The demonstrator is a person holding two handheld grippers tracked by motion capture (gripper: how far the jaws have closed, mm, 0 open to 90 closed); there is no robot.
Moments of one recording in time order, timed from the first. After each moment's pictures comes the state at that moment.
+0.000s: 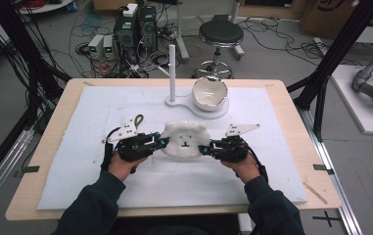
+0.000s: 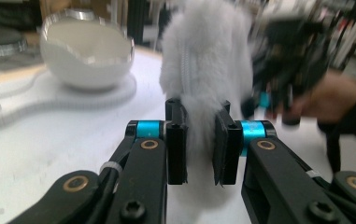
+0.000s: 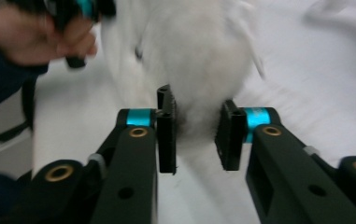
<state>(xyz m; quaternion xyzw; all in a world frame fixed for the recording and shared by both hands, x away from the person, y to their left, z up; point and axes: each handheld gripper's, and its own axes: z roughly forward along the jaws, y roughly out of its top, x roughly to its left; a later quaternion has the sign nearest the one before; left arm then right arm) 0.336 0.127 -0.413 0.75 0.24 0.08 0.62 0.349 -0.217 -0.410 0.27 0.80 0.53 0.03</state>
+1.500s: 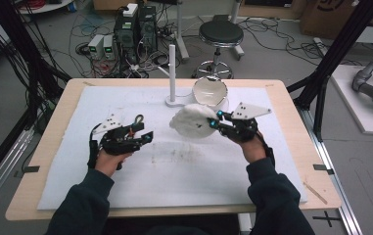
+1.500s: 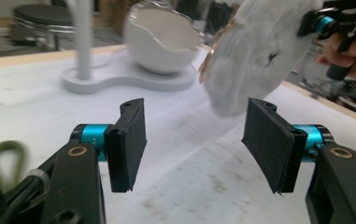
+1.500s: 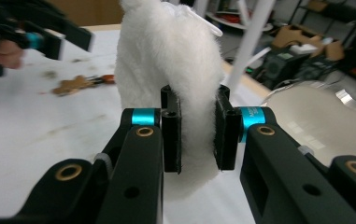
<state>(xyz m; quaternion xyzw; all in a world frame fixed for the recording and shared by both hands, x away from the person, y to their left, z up) 0.349 0.179 -0.409 0.70 0.34 0.13 0.61 0.371 -0.221 -0.350 0.20 0.80 0.51 0.23</state>
